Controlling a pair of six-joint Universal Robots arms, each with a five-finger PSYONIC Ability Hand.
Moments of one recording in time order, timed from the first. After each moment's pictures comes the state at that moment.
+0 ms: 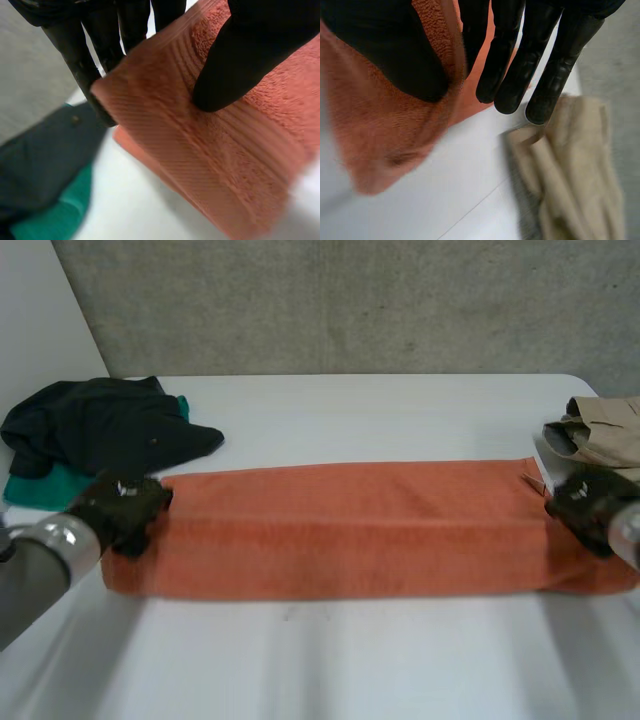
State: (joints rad) left arm 4.59 -1.80 -1.78 3.18 -1.32 3.80; right arm 1.61 -1.23 1.62 0.12 1.41 1.96; left_hand 1.14 1.20 1.19 1.20 0.99; right_hand 1.00 1.18 1.19 1.19 1.00
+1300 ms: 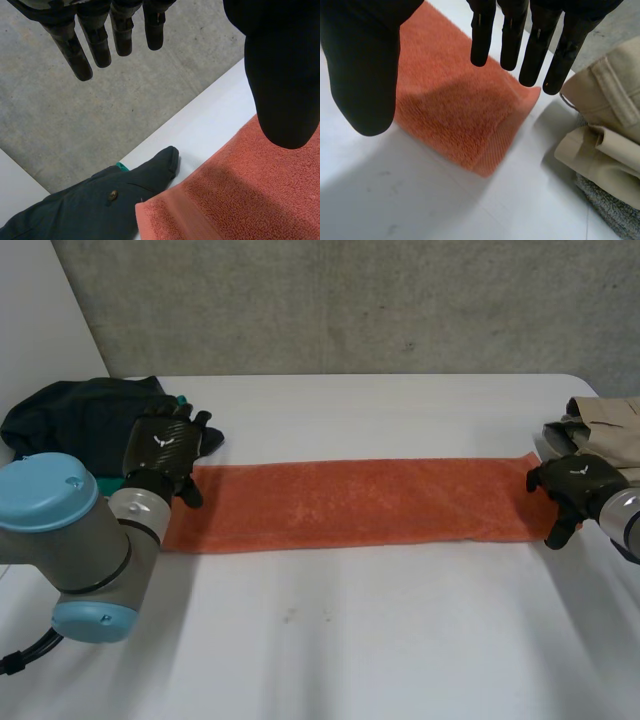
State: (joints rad) left arm 4.35 -2.01 -1.69 3.69 -1.61 3.52; right arm 1.53 -1.02 1.47 0.01 1.24 2.53; left_hand 0.19 0.21 0.21 0.20 0.05; right_hand 0.38 0.44 0.45 0.45 0.26
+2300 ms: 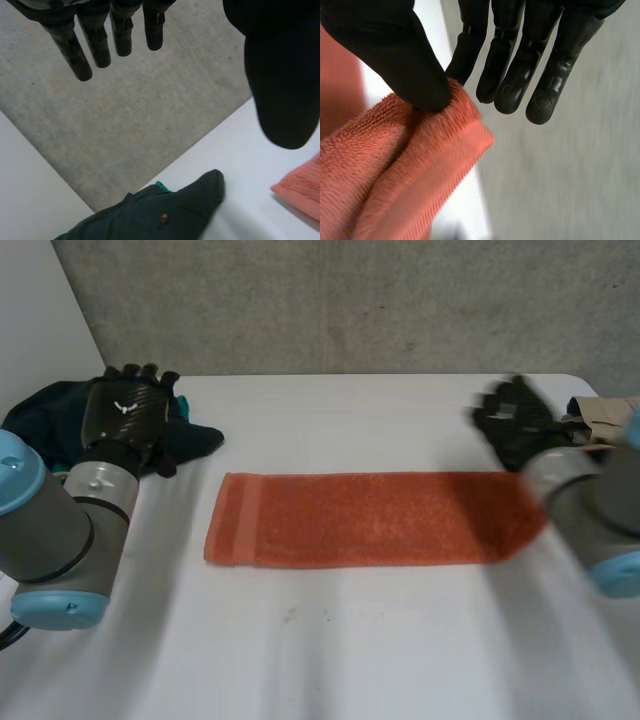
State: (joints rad) left arm 4.40 -1.86 -1.72 3.69 -1.62 3.51; right arm 1.87 -1.10 1.48 -0.38 1.33 2.14; left_hand 0.19 0.21 0.21 0.20 0.05; right_hand 0.99 1.18 1.19 1.19 0.99
